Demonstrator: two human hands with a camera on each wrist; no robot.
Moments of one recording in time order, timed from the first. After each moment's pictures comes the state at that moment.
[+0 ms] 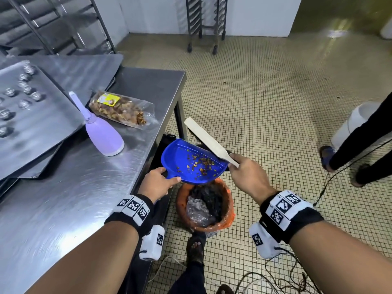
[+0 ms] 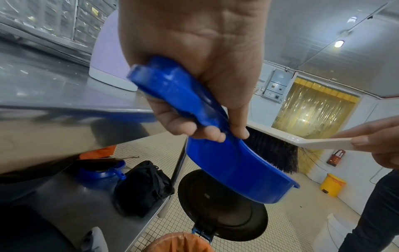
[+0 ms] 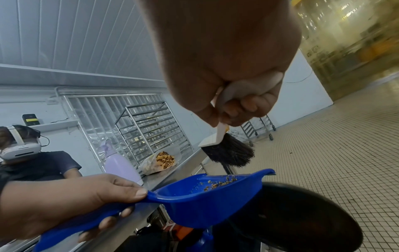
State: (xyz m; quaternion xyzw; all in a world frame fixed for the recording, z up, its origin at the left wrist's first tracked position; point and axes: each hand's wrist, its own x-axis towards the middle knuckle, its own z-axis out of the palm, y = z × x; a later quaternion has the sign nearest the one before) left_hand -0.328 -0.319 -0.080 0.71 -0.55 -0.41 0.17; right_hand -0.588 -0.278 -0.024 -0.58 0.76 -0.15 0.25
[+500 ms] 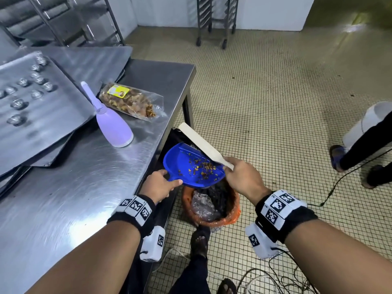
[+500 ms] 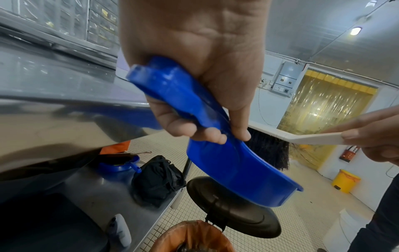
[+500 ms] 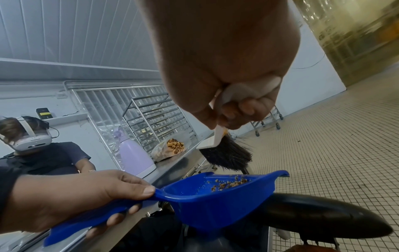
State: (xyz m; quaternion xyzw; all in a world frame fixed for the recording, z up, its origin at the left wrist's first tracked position) left_hand -0.305 -0.302 -0.095 0.72 -0.53 -0.42 0.15; right_hand -0.557 -0.275 -0.039 -0.59 0.73 -0.13 0.30
